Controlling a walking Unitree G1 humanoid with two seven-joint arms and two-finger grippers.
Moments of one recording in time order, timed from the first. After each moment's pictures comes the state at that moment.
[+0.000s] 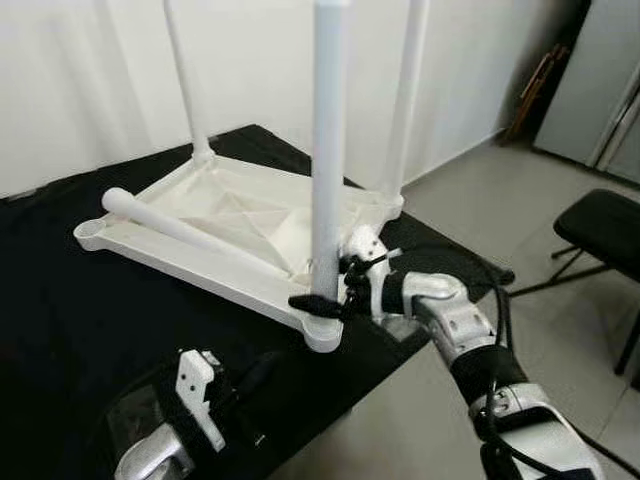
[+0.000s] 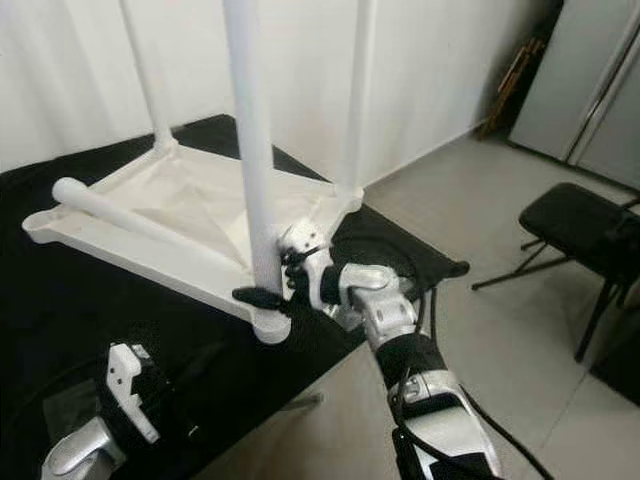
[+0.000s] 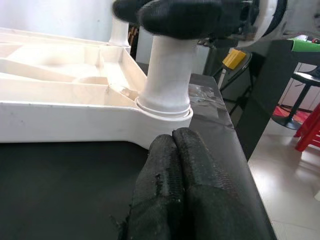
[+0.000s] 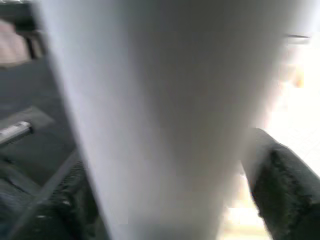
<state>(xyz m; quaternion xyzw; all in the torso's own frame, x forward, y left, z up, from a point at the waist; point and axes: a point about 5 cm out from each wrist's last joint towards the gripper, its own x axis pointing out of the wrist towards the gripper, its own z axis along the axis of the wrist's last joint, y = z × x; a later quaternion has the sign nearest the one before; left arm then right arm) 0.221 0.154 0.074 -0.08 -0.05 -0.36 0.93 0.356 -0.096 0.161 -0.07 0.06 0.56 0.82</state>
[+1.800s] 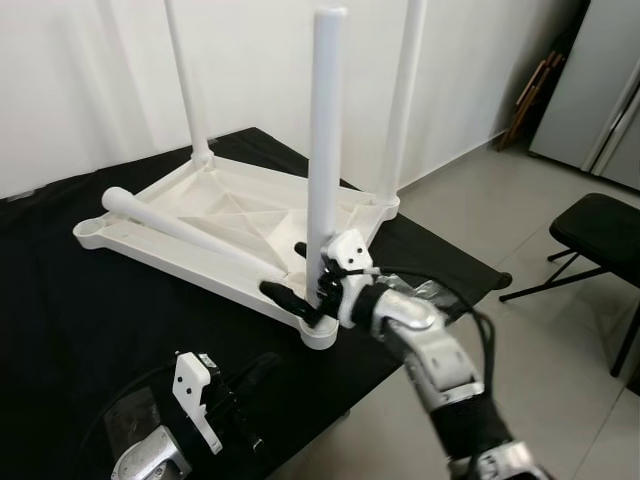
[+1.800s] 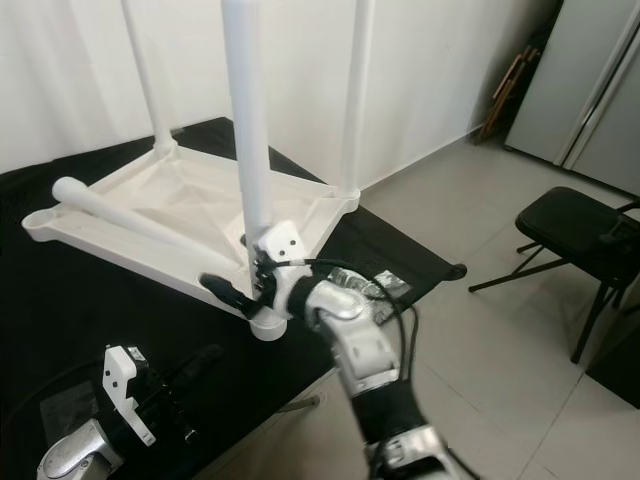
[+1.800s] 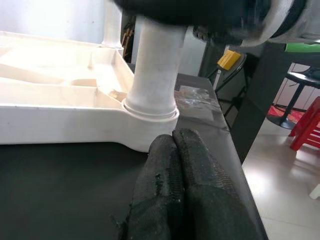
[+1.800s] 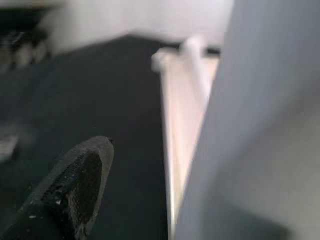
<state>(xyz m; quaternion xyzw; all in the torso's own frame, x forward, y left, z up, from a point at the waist) 0.219 0.154 0.077 -0.08 -0.05 -0.36 0.93 0.336 -0.079 0.169 -0.11 0.02 0.52 0.85</state>
